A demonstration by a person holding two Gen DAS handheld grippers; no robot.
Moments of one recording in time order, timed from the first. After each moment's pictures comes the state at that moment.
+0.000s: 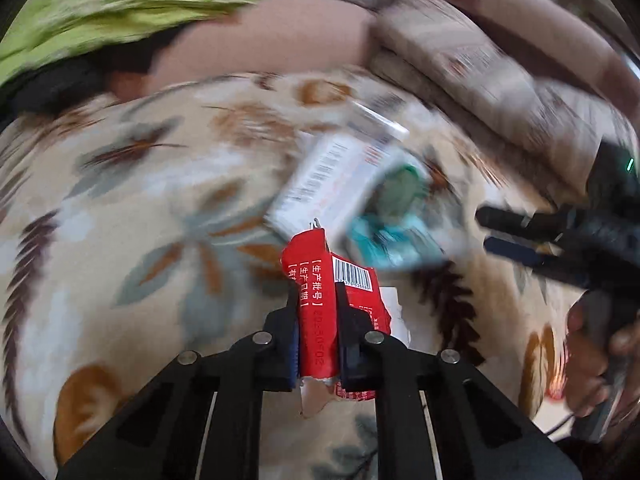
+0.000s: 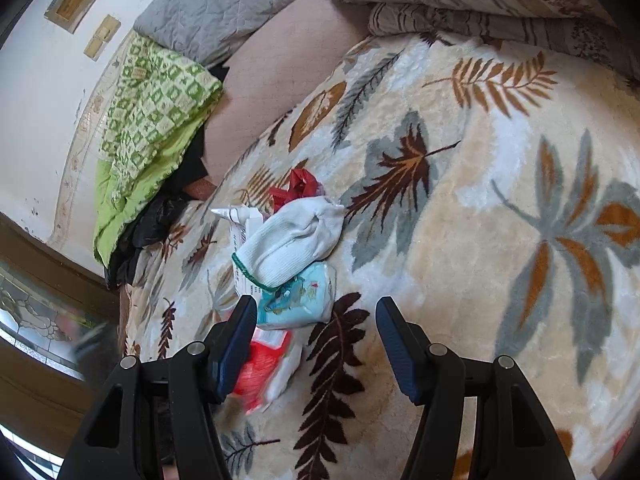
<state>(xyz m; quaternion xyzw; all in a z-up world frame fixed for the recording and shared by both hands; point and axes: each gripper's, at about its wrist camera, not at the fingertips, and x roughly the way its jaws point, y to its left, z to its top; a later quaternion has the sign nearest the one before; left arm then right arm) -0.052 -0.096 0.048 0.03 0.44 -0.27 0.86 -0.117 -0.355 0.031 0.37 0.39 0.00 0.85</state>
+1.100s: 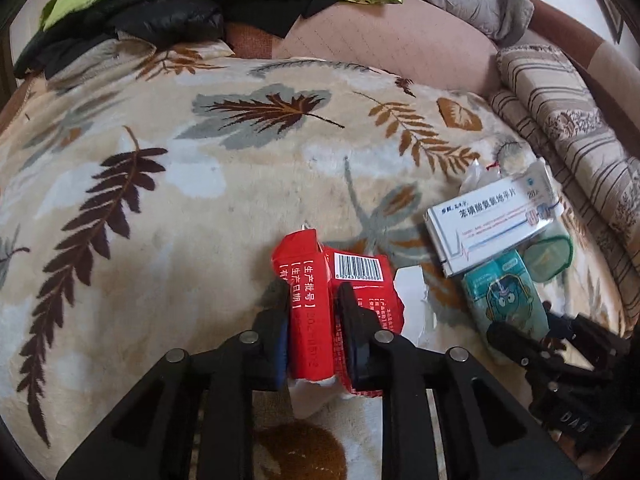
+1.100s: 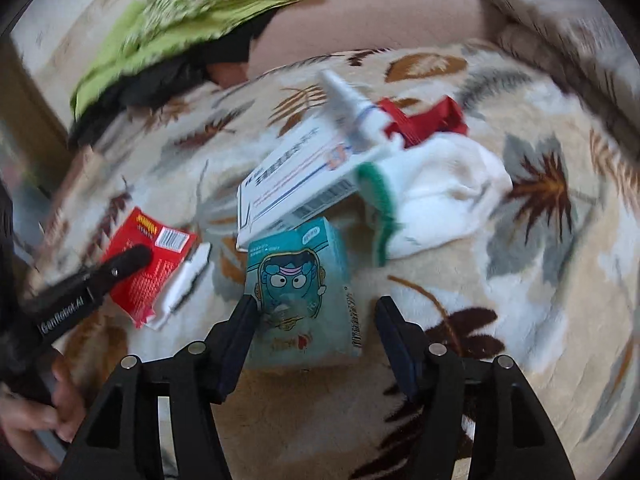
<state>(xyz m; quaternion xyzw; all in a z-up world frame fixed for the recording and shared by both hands) 0.005 -0.021 0.018 -0.03 0.47 -0.14 0.87 -0.036 -0.232 0.002 0.10 0.47 0.04 0.88</state>
